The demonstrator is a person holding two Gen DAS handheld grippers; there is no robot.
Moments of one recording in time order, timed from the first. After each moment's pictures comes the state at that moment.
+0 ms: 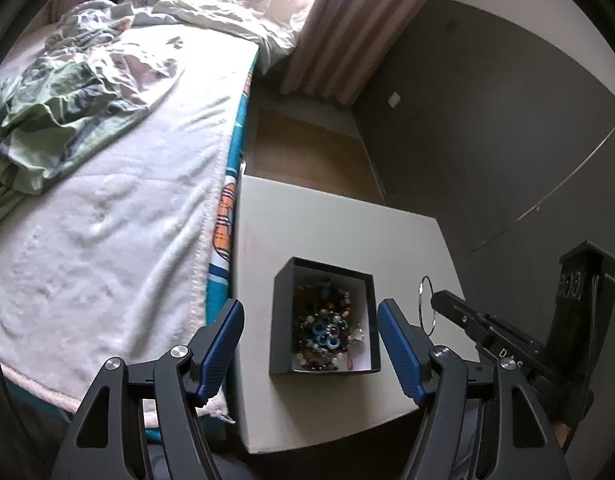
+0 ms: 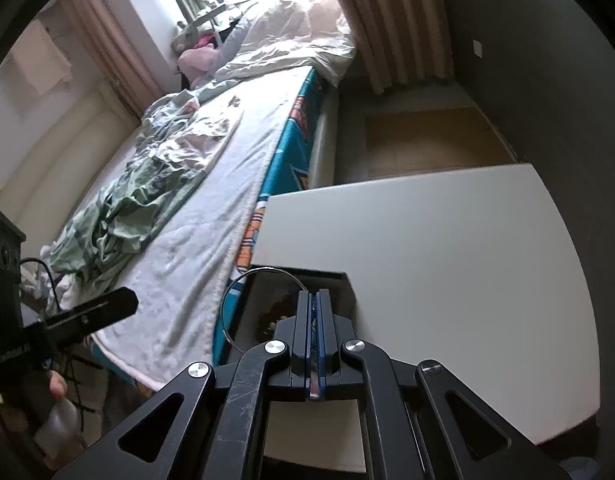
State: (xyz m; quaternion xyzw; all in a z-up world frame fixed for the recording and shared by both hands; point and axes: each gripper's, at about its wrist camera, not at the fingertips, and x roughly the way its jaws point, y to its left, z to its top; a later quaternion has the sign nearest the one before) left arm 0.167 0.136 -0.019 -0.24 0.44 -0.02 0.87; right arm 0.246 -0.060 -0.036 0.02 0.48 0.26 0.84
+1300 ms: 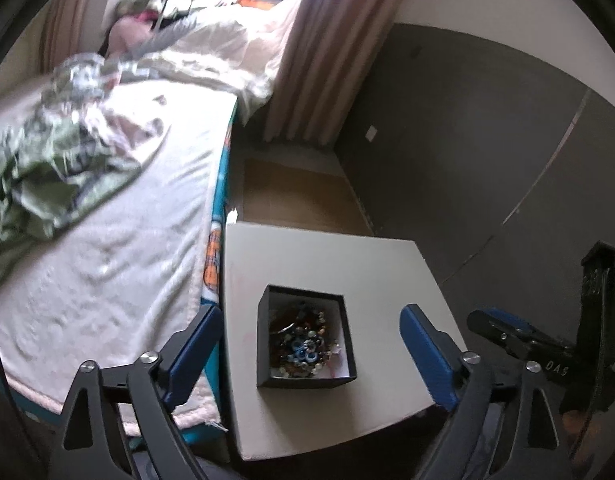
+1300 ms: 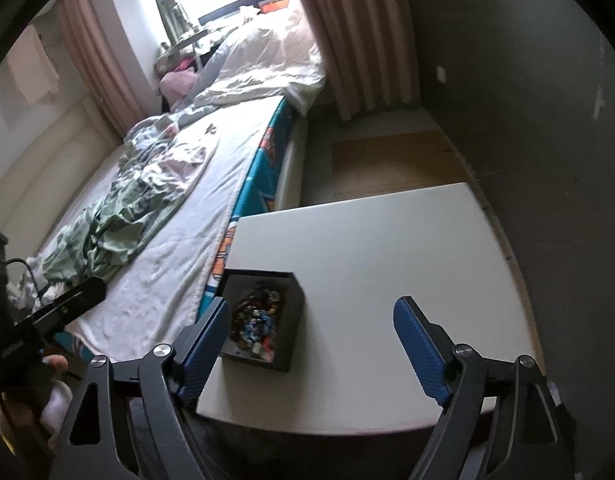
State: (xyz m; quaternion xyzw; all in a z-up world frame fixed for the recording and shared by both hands) left arm 0.129 0.102 0.022 -0.19 0.35 -0.02 0.92; right arm 0.201 -0.138 0.019 0.02 0.43 0.20 0.88
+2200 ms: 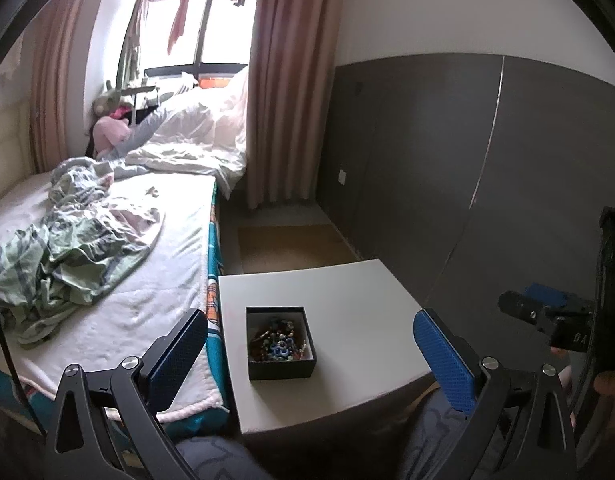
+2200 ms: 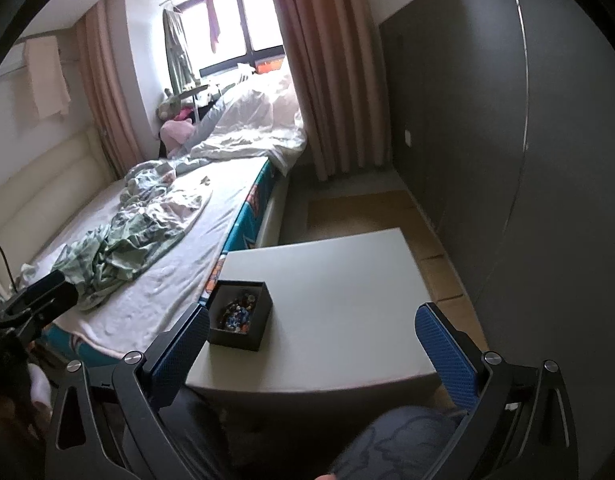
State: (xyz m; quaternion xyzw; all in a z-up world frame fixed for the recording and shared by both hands) left arm 0.014 0.029 0.090 -0.08 0.25 -0.03 0.96; right arm 0.084 -0.217 0.089 0.01 0.32 0.18 0.93
